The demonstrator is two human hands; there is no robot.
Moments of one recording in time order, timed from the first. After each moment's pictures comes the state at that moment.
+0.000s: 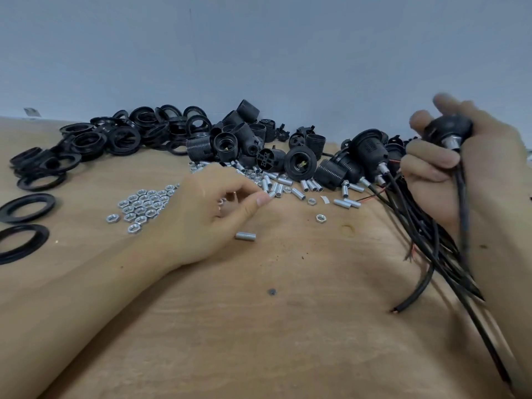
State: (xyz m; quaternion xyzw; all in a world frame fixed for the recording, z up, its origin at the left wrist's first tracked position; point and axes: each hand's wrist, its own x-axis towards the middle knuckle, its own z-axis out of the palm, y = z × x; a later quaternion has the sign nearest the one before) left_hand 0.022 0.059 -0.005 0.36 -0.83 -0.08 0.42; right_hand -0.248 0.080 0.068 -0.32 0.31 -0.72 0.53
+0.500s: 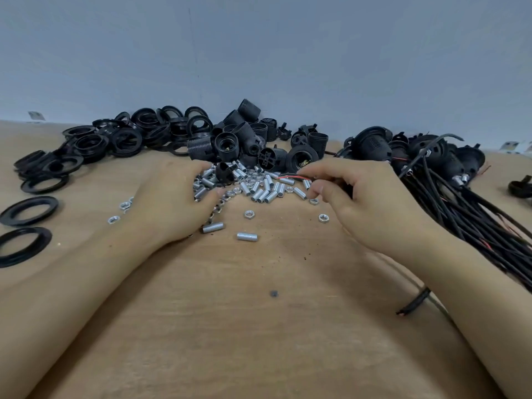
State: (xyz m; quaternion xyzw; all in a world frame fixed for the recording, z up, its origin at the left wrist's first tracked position) left_hand 0.052 0.027 -0.009 0.58 -0.76 0.01 0.30; right_hand -0.208 0.077 0.020 -0.78 0.51 -0.35 0.10
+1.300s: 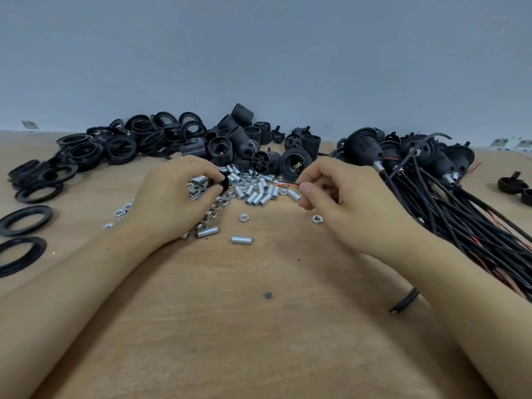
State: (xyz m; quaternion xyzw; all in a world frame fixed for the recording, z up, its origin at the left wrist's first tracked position) left_hand 0.049 0.022 -0.007 0.48 -0.79 0.00 0.38; right_hand -0.205 0.077 0.015 -0.76 0.52 -0.37 0.13
